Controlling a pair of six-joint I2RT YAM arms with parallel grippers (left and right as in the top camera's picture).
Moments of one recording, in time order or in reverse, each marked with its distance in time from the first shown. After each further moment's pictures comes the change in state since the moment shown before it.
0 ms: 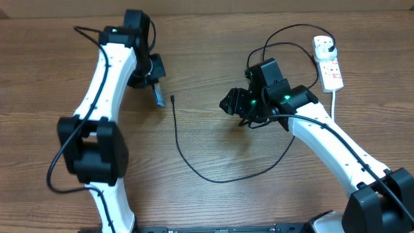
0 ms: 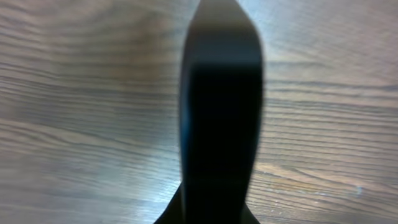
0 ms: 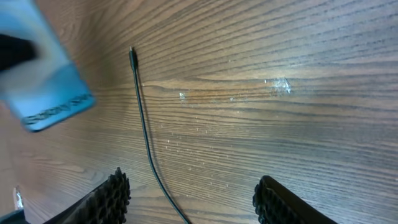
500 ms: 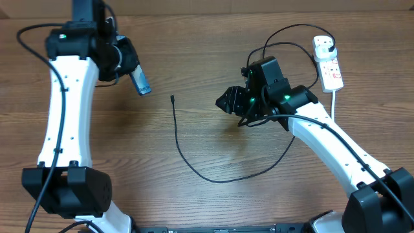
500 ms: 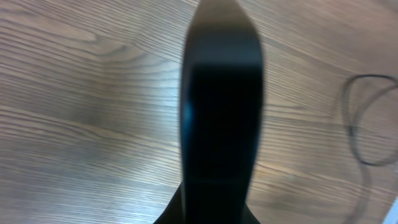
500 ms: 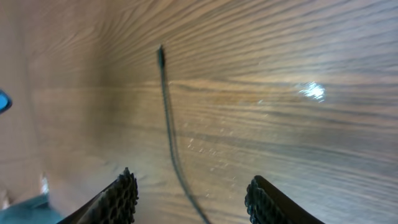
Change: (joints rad) left arm 0.102 -0.283 0.013 -0.024 0.043 0.011; right arm 0.000 0.000 0.000 0.056 -0.056 0.001
